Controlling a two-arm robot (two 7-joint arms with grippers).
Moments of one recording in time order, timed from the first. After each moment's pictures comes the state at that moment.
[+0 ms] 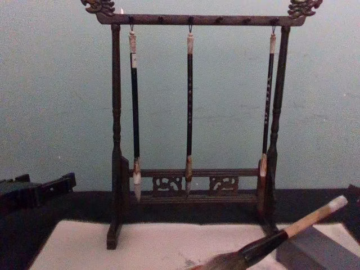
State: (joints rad) left arm -0.20 0.60 0.45 -1.41 -0.25 -0.12 0.03; right arm 0.03 0.38 -0.18 -1.42 0.92 0.00 0.32
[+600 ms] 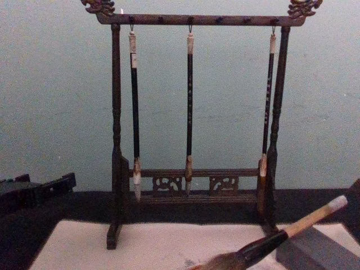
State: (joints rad) left arm -0.20 0.60 0.45 -1.41 -0.25 -0.12 0.03; right arm 0.03 0.33 -0.15 -1.40 1.10 0.04 0.31
